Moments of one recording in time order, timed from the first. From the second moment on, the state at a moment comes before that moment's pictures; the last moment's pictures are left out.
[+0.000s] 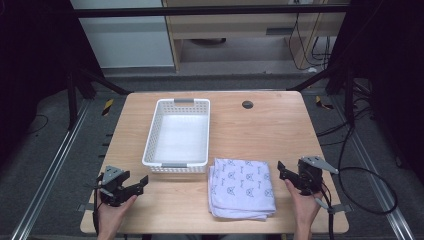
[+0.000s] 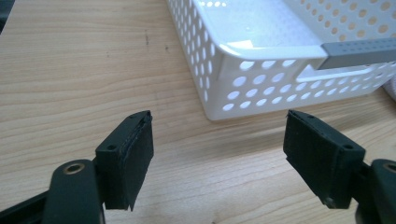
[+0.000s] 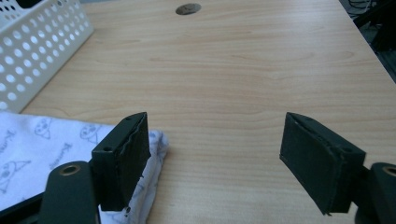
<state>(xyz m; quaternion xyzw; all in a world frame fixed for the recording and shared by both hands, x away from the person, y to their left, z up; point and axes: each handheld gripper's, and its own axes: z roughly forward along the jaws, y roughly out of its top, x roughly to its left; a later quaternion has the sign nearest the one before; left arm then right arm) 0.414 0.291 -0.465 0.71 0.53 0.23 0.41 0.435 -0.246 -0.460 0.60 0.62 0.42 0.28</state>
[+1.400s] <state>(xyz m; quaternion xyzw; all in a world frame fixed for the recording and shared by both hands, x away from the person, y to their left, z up) 0.394 0.219 -0.438 0.73 0.46 0.22 0.46 0.464 -0.217 -0.415 0.49 0.68 0.50 0.22</state>
